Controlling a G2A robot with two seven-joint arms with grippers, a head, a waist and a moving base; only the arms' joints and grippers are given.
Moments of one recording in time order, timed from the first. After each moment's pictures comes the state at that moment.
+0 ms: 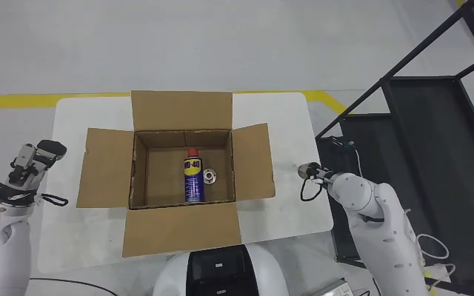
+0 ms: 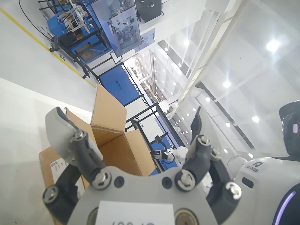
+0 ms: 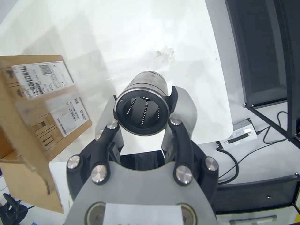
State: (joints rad) left arm 1.39 -0.97 -1.78 -1.23 -0.65 -0.85 -0.90; right arm -1.57 -1.17 1.58 -1.94 -0.83 0.51 1.00
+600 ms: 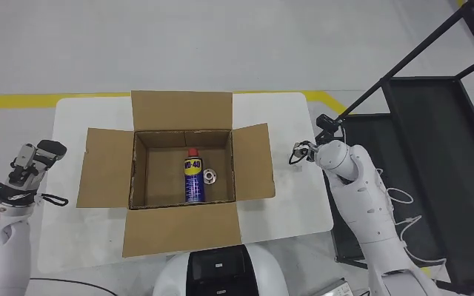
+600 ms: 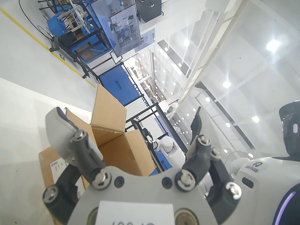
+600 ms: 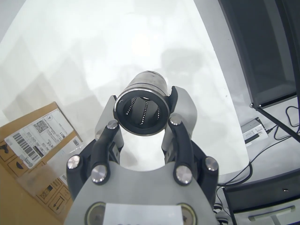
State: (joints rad) left arm 1.39 -0.97 -1.78 -1.23 -0.65 -0.85 -0.90; right arm -1.18 -1.20 1.42 -1.48 -0.78 0.57 0.91
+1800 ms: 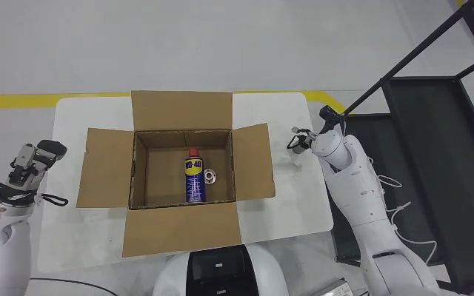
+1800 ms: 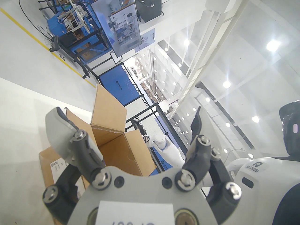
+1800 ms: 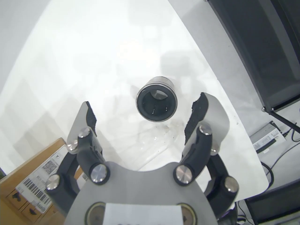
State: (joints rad) left arm 1.39 -0.97 -1.78 -1.23 -0.65 -0.85 -0.90; right arm -1.11 -1.22 1.41 -1.38 -0.69 0.61 0.69
